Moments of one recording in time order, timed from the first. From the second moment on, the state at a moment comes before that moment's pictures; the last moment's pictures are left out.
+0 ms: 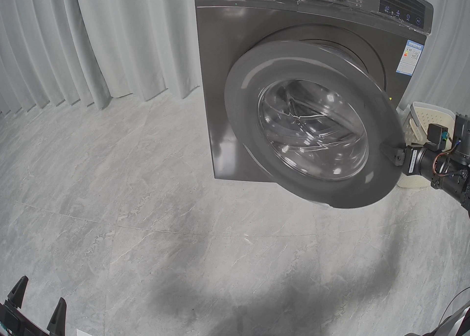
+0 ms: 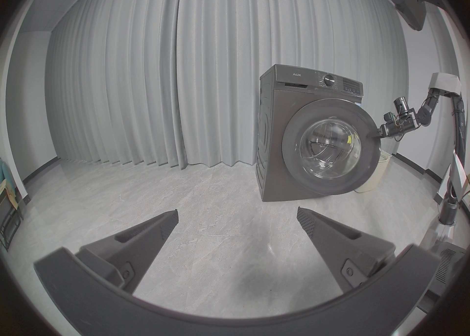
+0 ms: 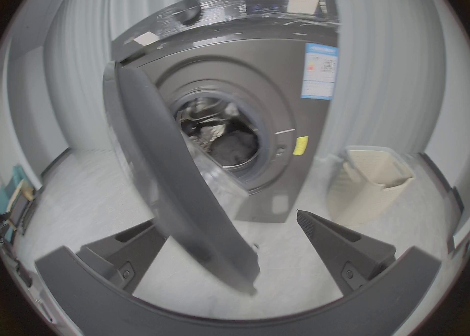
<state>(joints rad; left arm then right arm) 0.00 0.02 -0.02 0.00 -0.04 0.02 0.11 1.51 -0.66 -0.65 -0.02 0.02</state>
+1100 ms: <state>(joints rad) 0.00 0.01 -0.02 0.00 -0.04 0.02 0.35 1.38 -0.33 -0.65 0.03 0.09</state>
